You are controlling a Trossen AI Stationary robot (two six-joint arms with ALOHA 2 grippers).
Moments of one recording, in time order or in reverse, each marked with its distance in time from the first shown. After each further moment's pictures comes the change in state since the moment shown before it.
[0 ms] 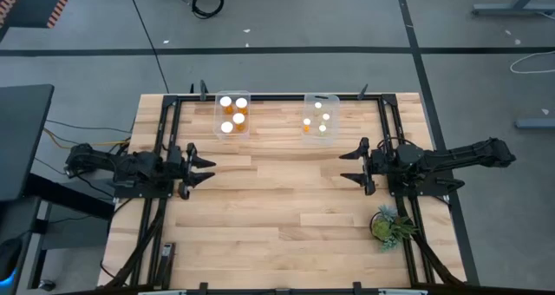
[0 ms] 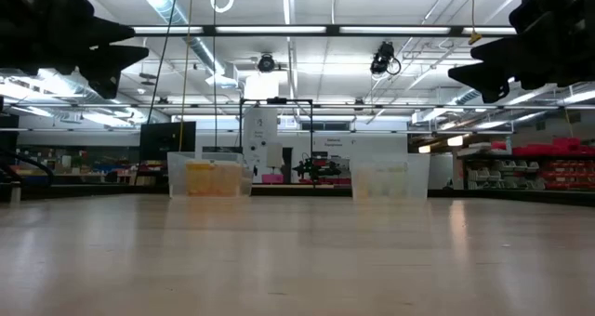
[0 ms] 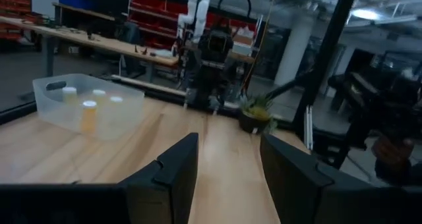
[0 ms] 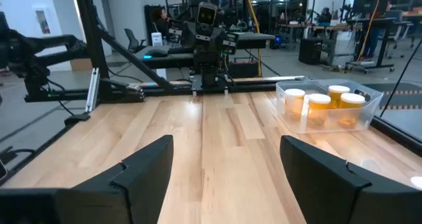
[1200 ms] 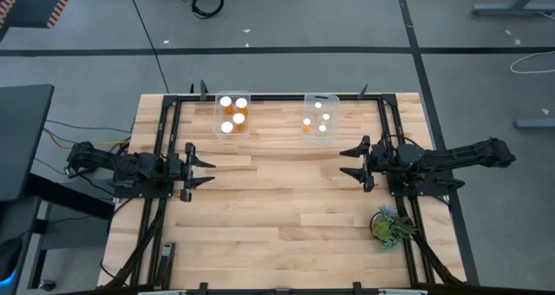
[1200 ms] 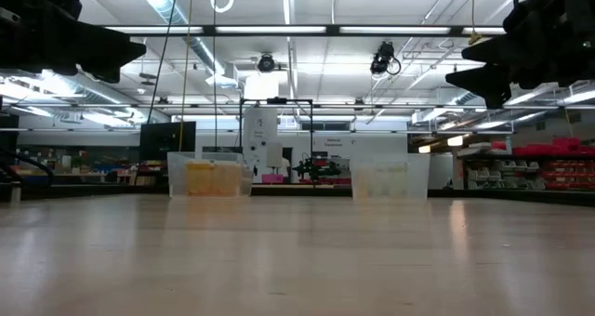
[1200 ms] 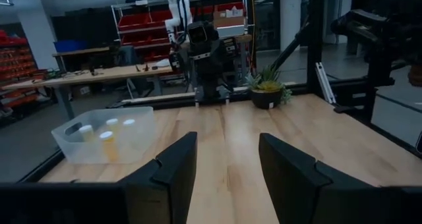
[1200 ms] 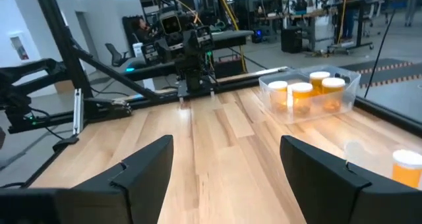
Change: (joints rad) left arm -0.034 0.000 0.000 -0.047 0.000 0.363; right arm -0.001 -0.001 0.013 -0.014 0.090 0.127
